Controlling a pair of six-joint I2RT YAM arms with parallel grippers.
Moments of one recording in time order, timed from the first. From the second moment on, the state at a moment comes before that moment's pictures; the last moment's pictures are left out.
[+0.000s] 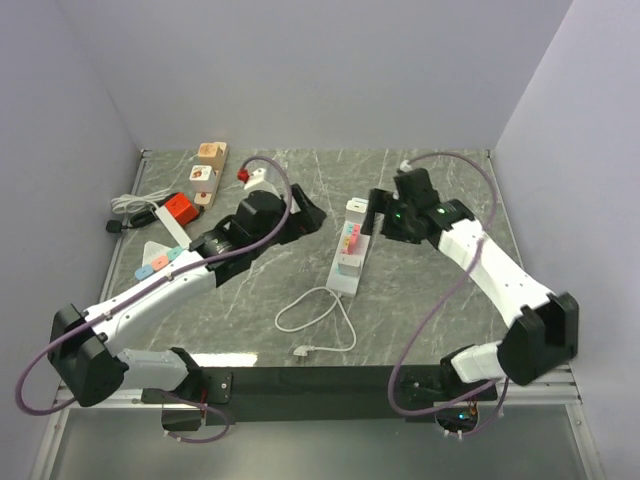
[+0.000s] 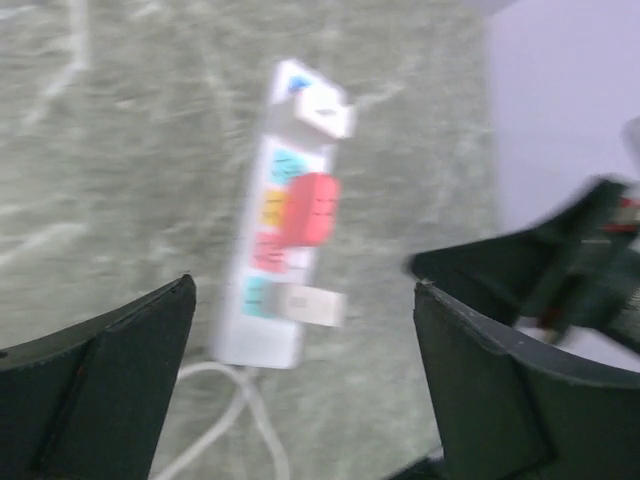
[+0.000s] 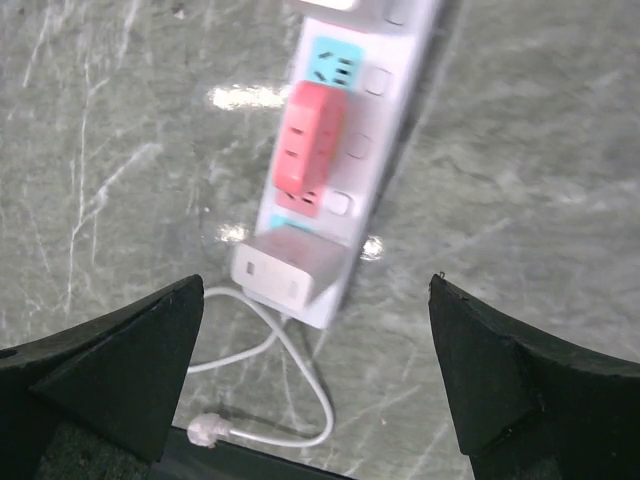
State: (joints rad) left arm -0.78 1.27 1.09 -0.25 -0.25 -0.91; right arm 0.41 1.35 1.18 -0.70 0.00 0.53
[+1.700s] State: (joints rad) left arm -0.63 1.62 0.91 -0.04 0.07 -0.74; right arm 0.42 1.64 1.13 -0.63 0.13 0.78
